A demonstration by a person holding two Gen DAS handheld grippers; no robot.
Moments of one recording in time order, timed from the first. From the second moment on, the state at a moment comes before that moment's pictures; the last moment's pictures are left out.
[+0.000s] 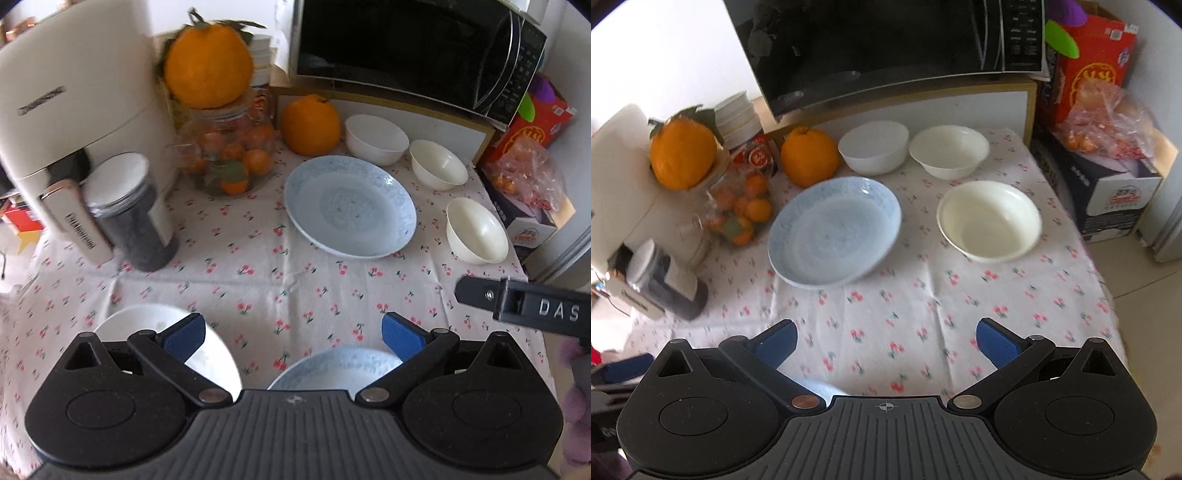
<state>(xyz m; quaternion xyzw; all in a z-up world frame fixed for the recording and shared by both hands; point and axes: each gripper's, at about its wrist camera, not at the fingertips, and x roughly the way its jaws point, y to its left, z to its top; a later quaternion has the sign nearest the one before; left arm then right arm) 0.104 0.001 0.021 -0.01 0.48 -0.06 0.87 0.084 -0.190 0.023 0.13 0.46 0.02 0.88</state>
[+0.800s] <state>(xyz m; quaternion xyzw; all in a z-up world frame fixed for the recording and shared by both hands) 0.214 0.019 -0.062 -0.18 0.44 -0.09 0.87 0.182 -0.224 -0.084 0.37 0.41 0.07 0.83</state>
